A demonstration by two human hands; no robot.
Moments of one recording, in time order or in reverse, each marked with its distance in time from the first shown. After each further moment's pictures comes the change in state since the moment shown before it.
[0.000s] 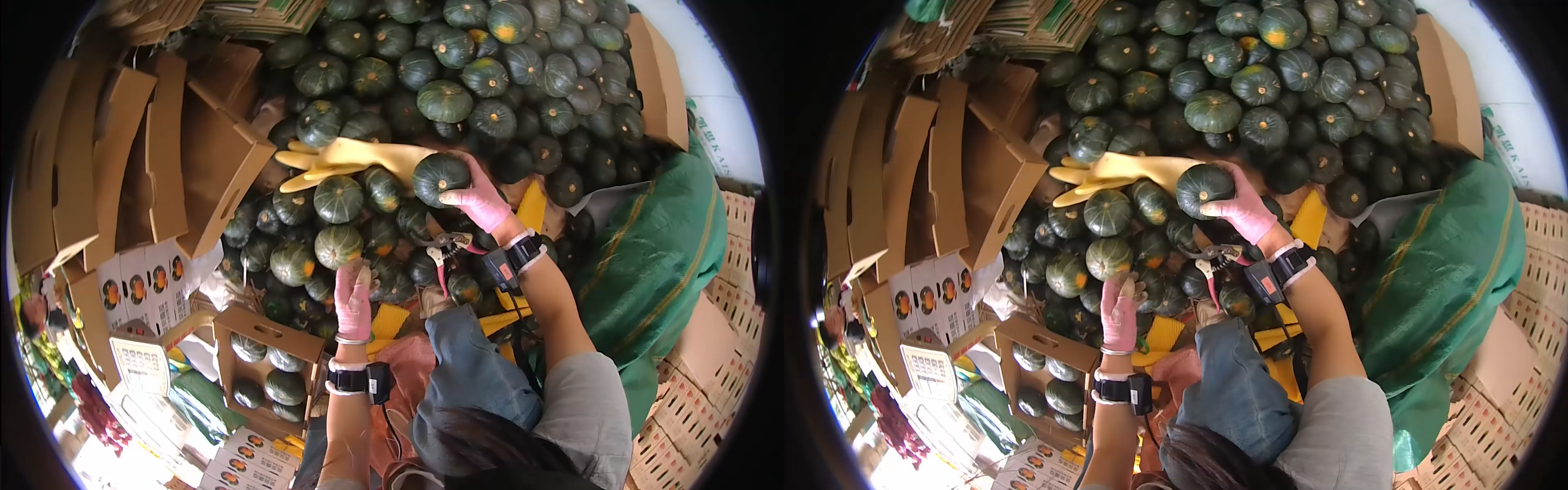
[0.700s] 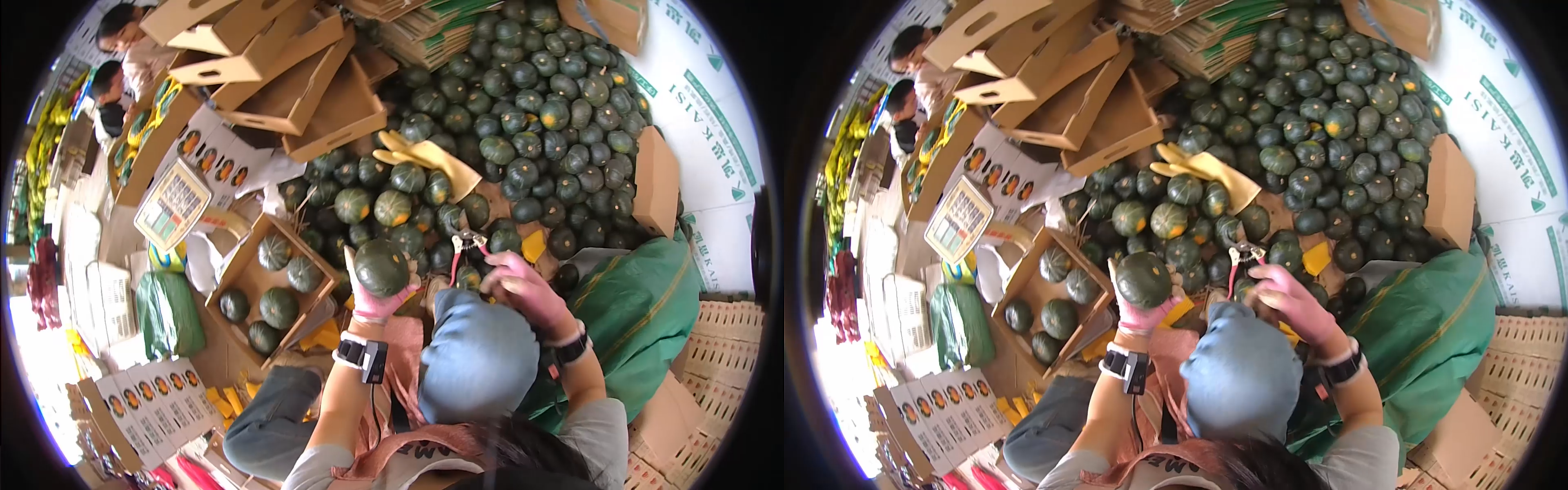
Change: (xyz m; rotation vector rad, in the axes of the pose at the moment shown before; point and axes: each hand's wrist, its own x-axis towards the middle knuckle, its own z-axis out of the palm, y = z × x) left_hand -0.119 0.026 -0.010 -1.253 -0.631 -0.103; right_hand -0.221 -0.115 0.101 -0.472 -0.434 0.331
